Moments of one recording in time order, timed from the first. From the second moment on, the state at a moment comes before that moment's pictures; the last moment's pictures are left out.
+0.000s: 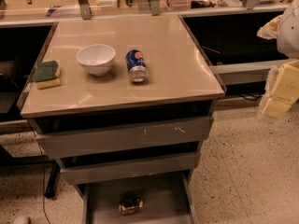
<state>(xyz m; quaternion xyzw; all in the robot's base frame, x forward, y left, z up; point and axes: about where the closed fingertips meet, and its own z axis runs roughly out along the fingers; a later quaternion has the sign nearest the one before) 0.439 -0.213 0.990 -0.60 0.78 -0.05 0.18</state>
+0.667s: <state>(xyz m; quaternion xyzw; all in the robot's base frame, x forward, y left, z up) 0.429 -0.205 0.973 -0.59 0.78 -0.03 0.18</state>
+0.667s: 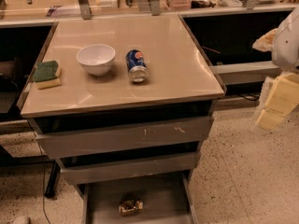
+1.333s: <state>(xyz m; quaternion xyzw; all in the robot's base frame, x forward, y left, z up) 0.397 -0.140 0.872 -0.58 0.80 0.03 0.16</state>
